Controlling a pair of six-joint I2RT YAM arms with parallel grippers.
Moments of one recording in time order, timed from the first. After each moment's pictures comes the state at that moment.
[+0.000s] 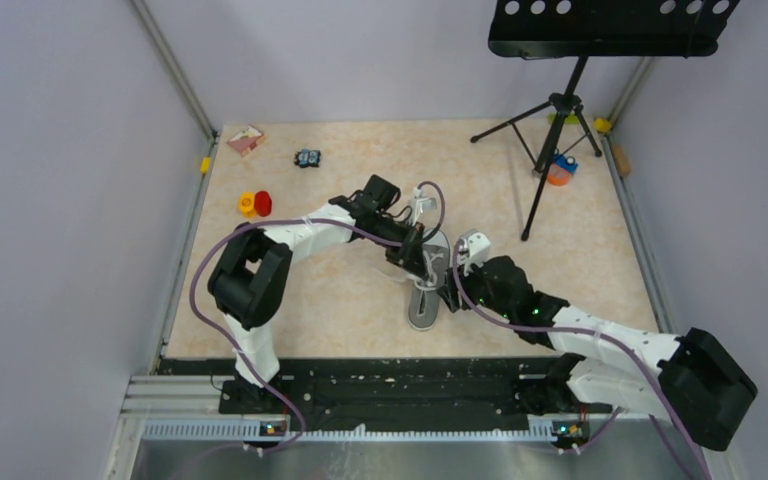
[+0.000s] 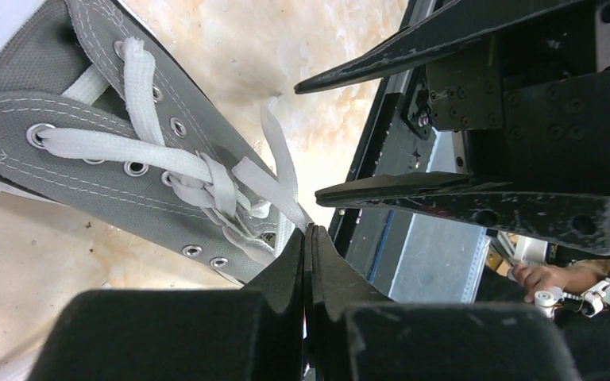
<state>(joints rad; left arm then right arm) -0.62 1.86 1.28 -0.43 0.93 -0.16 0.79 1.02 0.37 0.18 0.06 0.23</state>
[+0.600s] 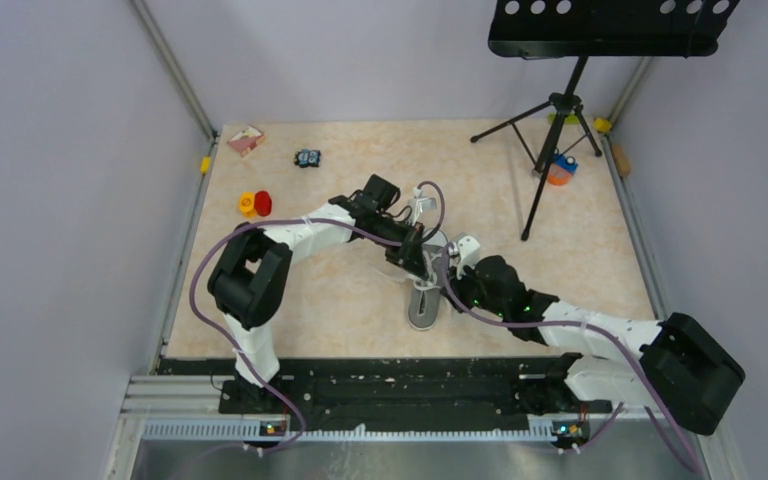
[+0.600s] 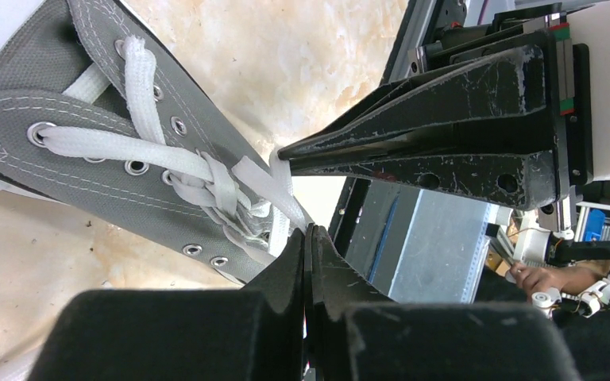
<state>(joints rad) -0.61 1.86 1.28 -0.43 0.93 -0.16 0.80 1.13 0.38 0.22 -0.01 0.18</state>
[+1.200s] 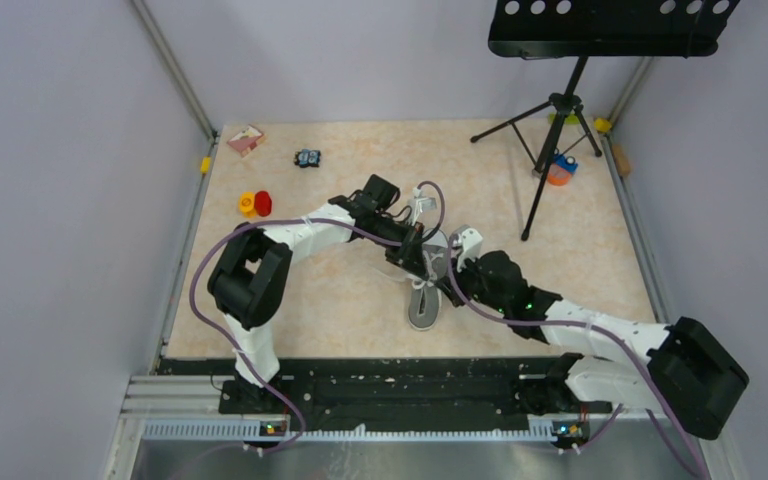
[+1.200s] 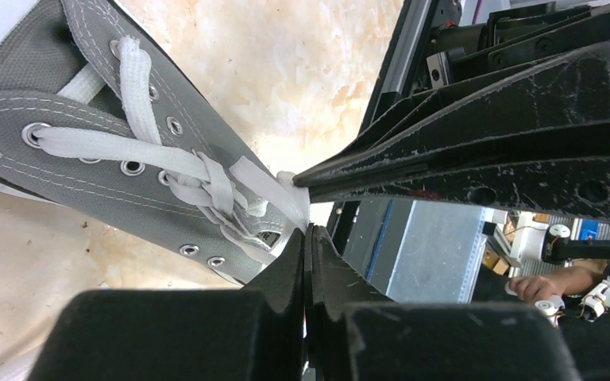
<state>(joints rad) -0.61 1.86 1.28 -0.43 0.94 -0.16 0.80 1.09 0.40 0.24 -0.02 0.23</state>
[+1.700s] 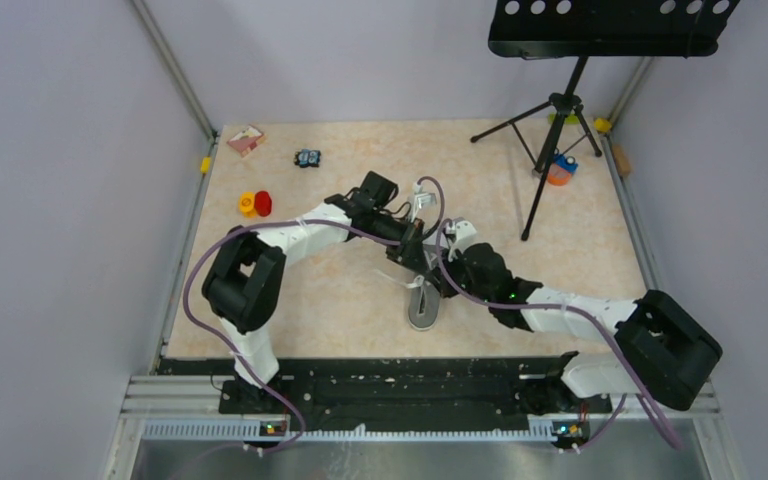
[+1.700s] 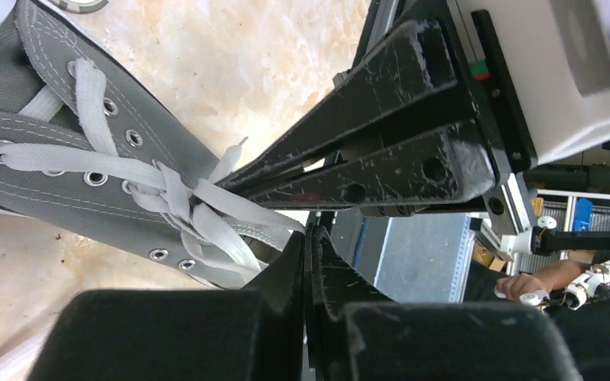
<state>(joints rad) -0.61 1.83 1.28 -0.42 0.99 -0.17 0.80 1.28 0.48 0.32 0.02 0.37</state>
